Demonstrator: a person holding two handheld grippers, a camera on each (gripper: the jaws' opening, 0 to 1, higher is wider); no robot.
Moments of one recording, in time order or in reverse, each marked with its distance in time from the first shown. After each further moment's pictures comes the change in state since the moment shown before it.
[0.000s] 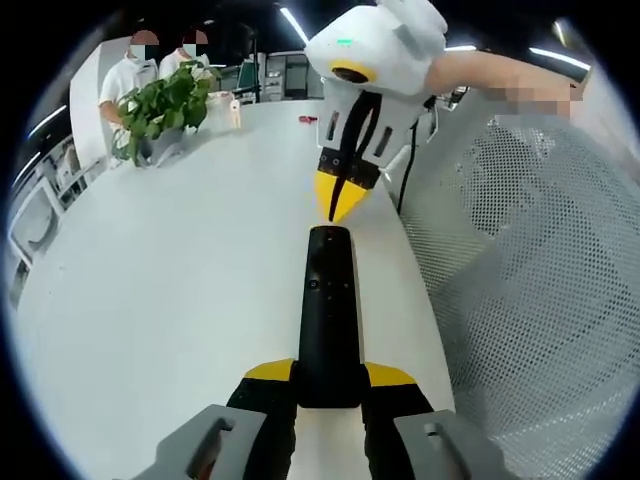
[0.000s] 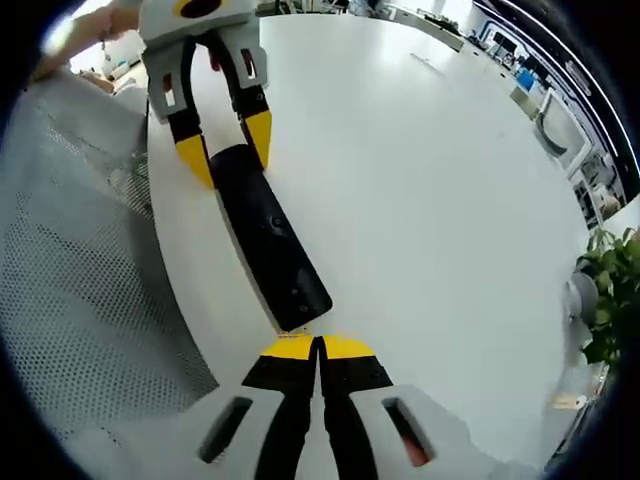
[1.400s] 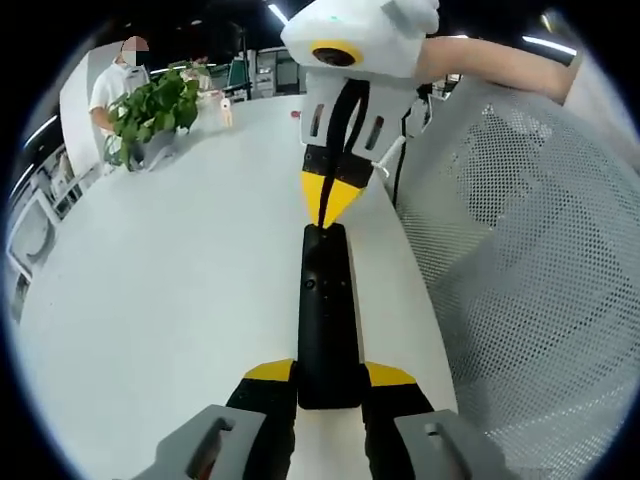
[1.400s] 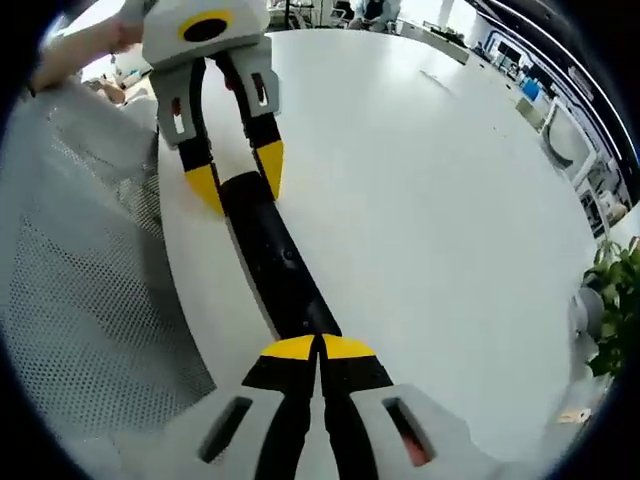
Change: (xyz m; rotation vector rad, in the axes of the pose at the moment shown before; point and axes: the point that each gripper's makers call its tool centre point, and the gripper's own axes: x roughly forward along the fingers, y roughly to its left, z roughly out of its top) left arm 0.001 0.000 -0.001 0.039 0.028 -0.001; right arm 0.006 0.006 0.016 -0.015 -0.043 0.043
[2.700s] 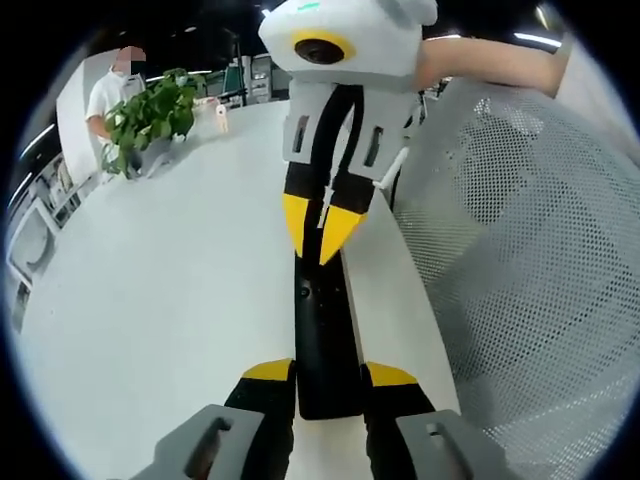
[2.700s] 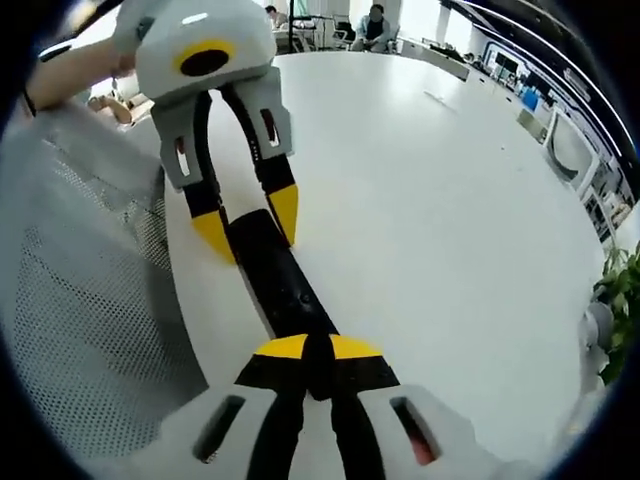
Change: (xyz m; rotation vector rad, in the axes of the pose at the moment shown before) left arm 0.000 -0.001 0.001 0.033 -0.014 -0.002; right arm 0.013 0.015 0.034 0.001 -0.108 0.033
